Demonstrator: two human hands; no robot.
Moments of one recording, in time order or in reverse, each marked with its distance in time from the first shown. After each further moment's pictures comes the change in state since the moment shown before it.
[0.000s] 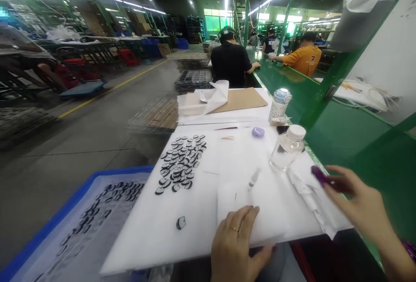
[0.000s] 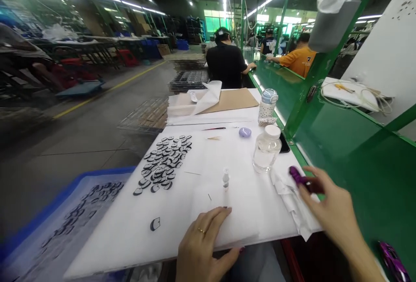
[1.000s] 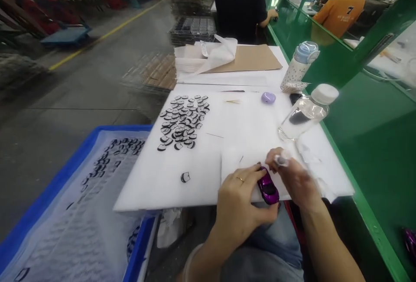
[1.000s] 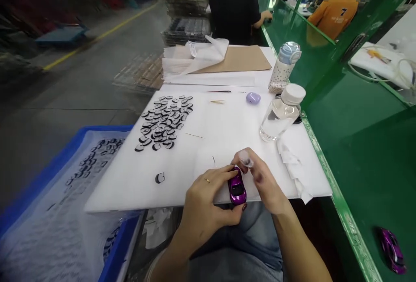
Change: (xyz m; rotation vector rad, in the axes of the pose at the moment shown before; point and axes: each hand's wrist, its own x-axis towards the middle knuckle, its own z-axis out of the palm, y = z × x) left_hand 0.024 0.012 -0.013 -0.334 -0.096 -0.285; right_hand -0.025 -0.116 0.068 1.270 -0.562 -0.148
